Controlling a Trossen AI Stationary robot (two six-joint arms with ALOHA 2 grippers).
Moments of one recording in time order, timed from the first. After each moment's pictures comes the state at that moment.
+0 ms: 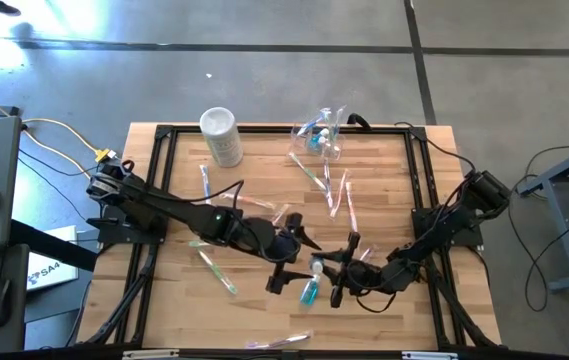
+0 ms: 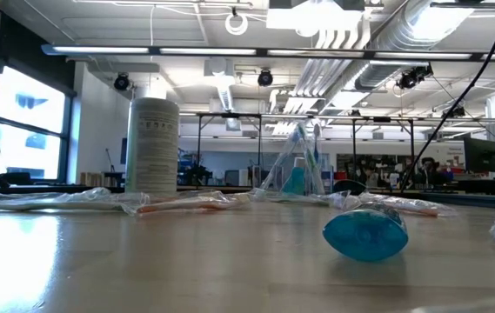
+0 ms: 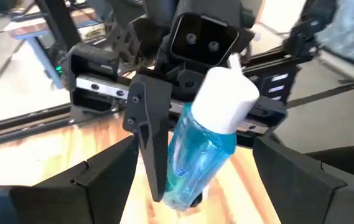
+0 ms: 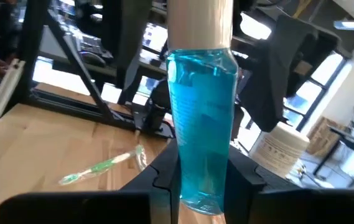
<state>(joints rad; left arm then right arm) -0.33 1.66 1.43 -0.06 -0.12 0.08 0.69 1.64 0.74 1.01 0.98 -0.45</state>
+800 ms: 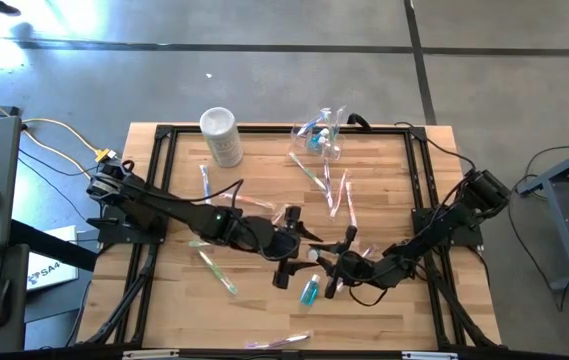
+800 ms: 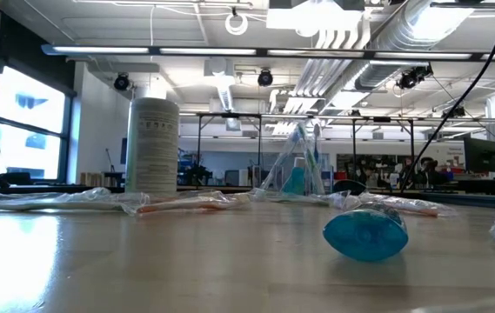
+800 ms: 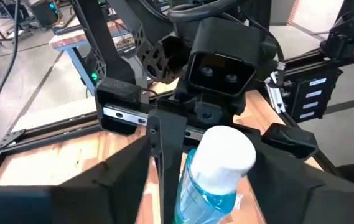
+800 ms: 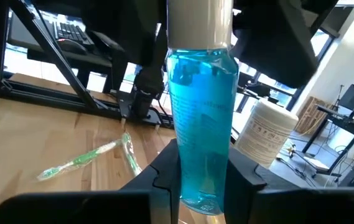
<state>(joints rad) -0.33 1.66 1.43 -0.02 -0.23 0.13 0.65 1.64 0.74 0.95 1.00 -0.36</state>
